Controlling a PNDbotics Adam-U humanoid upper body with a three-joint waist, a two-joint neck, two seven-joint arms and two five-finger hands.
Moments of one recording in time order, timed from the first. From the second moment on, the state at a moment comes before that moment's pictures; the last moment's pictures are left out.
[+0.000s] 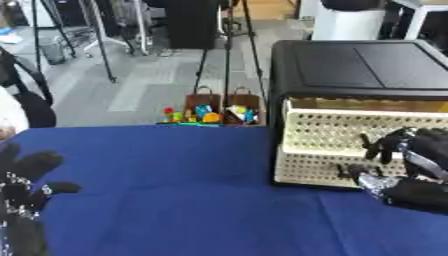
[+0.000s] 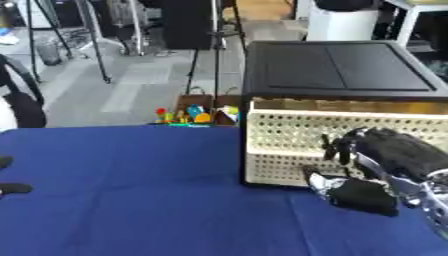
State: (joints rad) left arm -0.28 0.15 -0.12 -1.99 -0.15 -0.28 0.44; right arm -0.65 -0.96 0.33 -1.98 0.77 0.47 0.58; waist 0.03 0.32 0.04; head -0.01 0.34
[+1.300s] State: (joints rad) left arm -0.28 0.15 -0.12 -1.99 -0.14 -0.28 0.44; right arm -0.66 -0.94 0.34 -1.92 0.77 0.45 0.58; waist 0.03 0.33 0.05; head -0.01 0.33
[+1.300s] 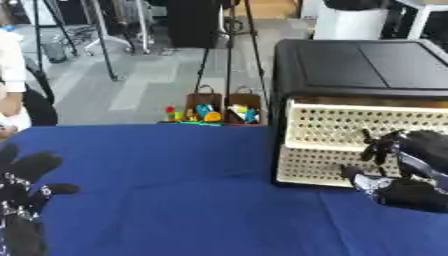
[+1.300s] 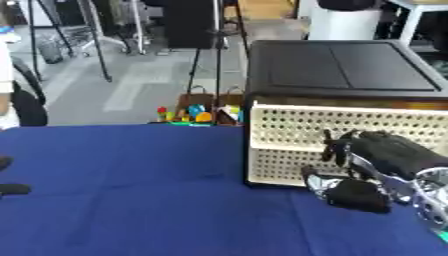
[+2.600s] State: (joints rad) left arm -0.28 0.15 -0.12 -1.99 -0.14 -0.28 0.43; right arm -0.69 -0.92 0.35 -1.88 0.77 0.44 0.57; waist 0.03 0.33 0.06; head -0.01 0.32
